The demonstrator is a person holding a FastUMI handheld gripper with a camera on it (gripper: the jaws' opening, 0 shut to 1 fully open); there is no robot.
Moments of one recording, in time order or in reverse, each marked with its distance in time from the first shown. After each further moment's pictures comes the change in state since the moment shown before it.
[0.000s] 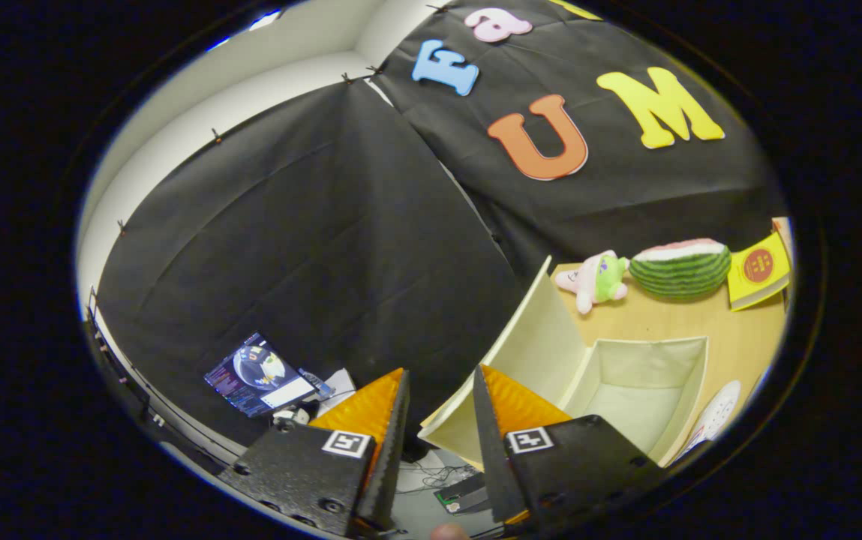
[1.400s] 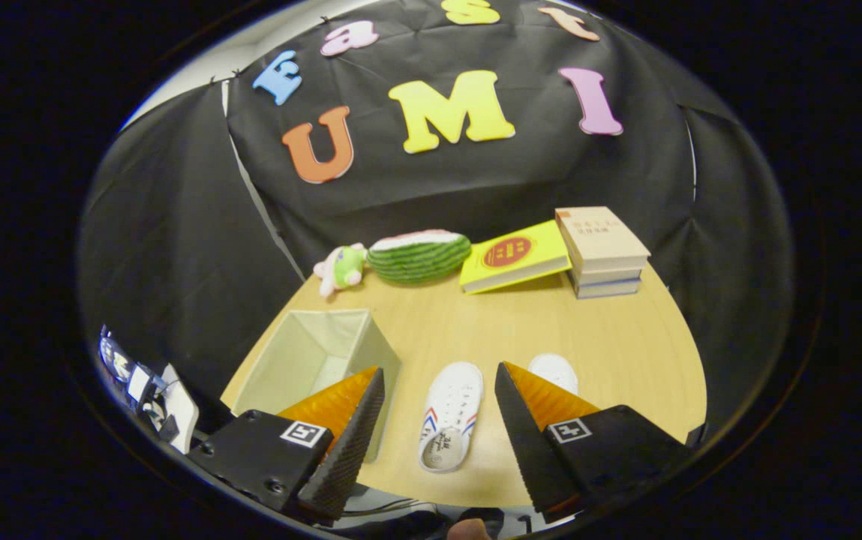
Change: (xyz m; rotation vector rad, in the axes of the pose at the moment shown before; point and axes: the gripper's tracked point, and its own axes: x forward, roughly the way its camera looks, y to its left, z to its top) arm -0.224 -0.313 -0.078 0.112 0.067 -0.716
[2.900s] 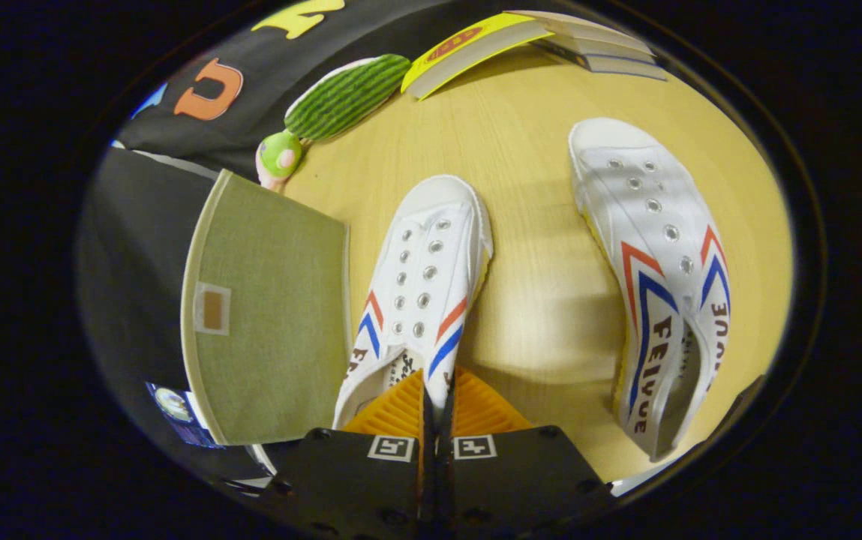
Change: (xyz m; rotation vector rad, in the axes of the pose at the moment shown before) arm 0.124 -0.020 -0.165 0.382 0.534 0.134
